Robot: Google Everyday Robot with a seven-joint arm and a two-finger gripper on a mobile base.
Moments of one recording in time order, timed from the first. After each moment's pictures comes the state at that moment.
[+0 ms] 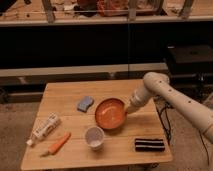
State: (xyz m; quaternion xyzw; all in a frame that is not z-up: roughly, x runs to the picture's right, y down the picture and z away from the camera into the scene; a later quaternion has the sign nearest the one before) arm 0.129 0.098 0.839 -0.10 -0.40 -0.57 0.71
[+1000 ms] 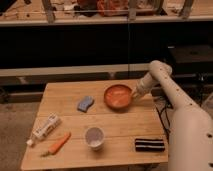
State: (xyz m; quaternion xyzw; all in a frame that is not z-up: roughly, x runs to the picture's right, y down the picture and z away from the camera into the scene) arm 0.231 0.061 0.928 -0.16 -0.36 -0.44 0.80
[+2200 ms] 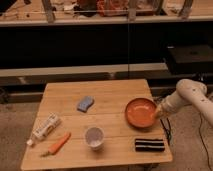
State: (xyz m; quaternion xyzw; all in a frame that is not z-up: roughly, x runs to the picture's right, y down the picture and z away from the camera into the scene) arm 0.310 0.159 0.819 -0.17 -0.30 -0.50 0.79
